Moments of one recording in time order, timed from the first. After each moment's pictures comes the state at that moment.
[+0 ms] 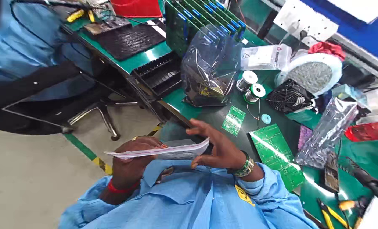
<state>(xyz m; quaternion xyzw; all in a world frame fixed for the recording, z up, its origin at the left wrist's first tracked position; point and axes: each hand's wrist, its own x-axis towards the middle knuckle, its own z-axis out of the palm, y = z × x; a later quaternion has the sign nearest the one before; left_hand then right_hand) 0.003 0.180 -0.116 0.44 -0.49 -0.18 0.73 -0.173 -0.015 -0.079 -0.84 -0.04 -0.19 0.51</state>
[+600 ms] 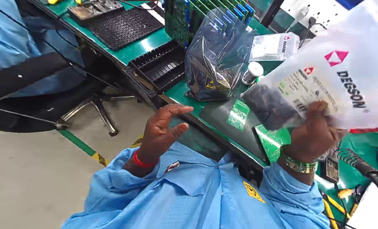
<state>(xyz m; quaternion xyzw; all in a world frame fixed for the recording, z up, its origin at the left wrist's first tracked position) 0.015 0.120 -0.101 0.48 -0.51 -0.21 0.68 -0.254 -0.088 -0.036 -0.64 0.20 -0.64 0.37</state>
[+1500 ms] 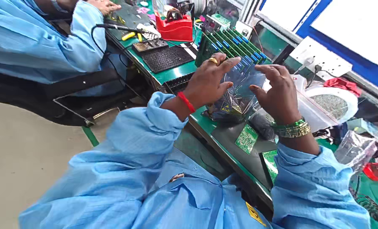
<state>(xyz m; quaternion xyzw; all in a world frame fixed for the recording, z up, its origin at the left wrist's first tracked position) 0.065 0.009 0.021 0.70 -0.61 0.03 0.37 -0.116 -0.137 0.040 -0.94 0.17 -0.29 0.08</state>
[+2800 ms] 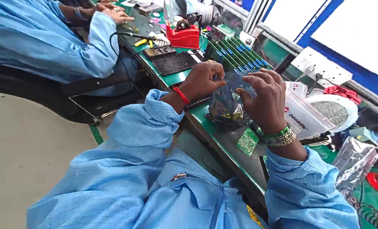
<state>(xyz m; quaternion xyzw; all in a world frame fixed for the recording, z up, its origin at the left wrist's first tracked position) 0.094 0.023 0.022 0.65 -0.63 -0.01 0.42 -0.104 -0.090 0.040 -0.93 0.11 -0.34 0.01</state>
